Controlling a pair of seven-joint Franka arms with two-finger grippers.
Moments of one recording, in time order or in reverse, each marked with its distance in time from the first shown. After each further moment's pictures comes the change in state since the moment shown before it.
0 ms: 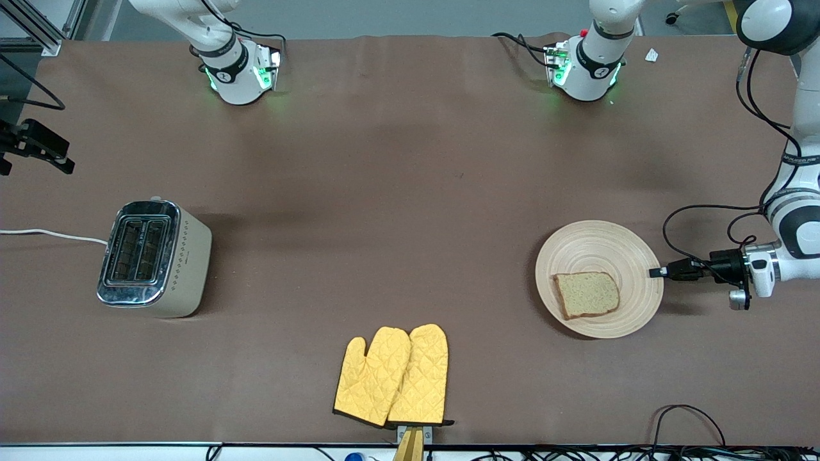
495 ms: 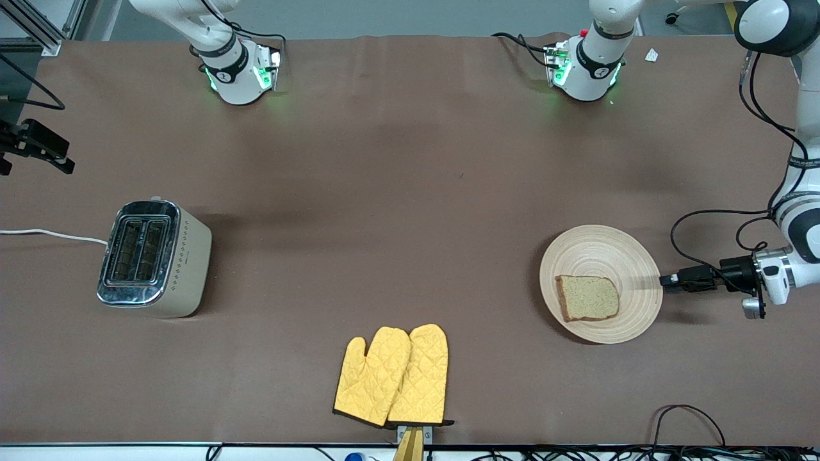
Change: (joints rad) left arm -0.014 0.008 -0.009 0.080 0.052 0.027 -0.068; right arm 0.000 0.000 0.000 0.000 0.000 0.000 0.000
